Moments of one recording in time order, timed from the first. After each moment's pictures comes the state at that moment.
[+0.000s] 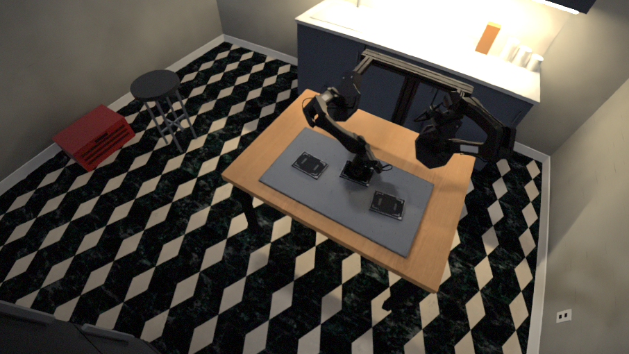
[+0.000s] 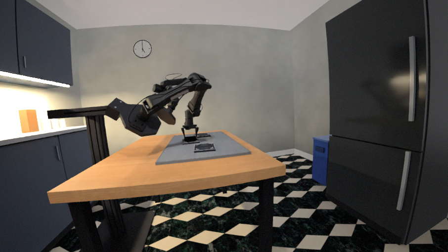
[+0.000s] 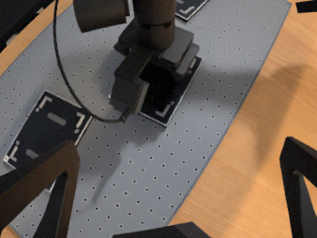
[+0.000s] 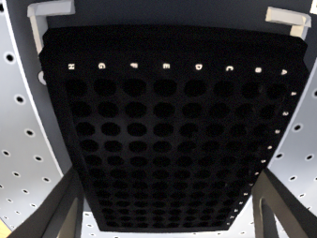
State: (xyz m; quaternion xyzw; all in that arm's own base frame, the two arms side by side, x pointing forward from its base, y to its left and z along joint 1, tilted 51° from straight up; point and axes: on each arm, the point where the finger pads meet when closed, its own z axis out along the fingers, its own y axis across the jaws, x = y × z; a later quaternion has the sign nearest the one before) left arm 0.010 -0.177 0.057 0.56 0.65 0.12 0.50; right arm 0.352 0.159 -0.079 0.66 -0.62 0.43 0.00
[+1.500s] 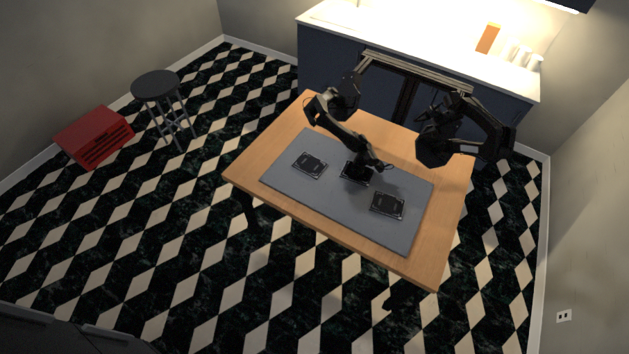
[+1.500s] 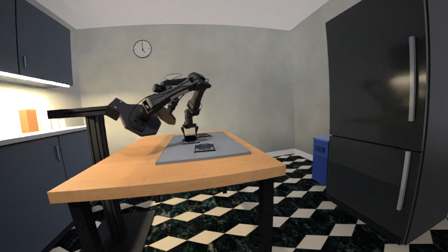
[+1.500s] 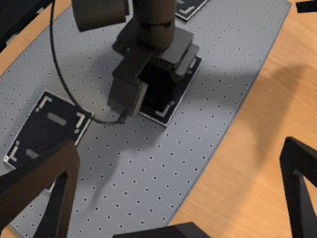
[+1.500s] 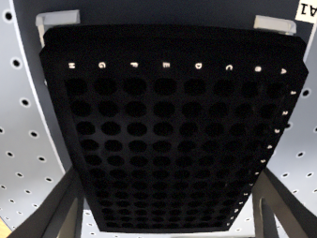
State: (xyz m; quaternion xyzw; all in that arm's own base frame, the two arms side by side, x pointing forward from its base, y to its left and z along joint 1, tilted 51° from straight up) left arm 0.010 -0.177 0.057 0.56 0.65 0.12 0.50; right arm 0.350 0.167 -0.078 0.66 -0.61 0.43 -0.01
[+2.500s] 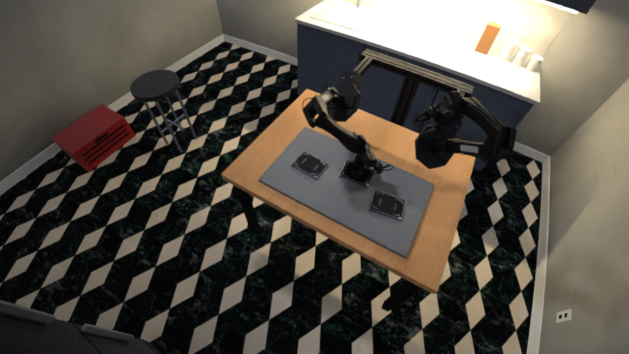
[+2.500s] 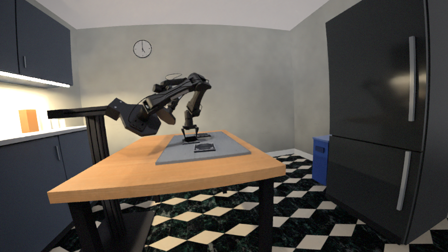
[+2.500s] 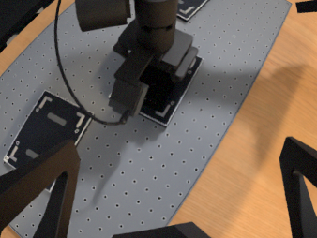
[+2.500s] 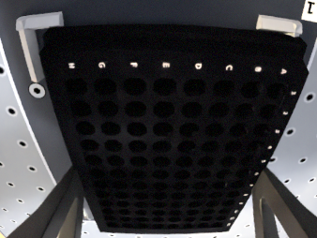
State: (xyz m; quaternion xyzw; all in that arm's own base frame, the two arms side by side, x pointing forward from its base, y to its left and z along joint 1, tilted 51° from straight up) left arm 0.010 -0.177 0.057 0.56 0.65 0.12 0.50; right arm 0.357 0.160 -0.081 0.66 -0.61 0.43 -0.01
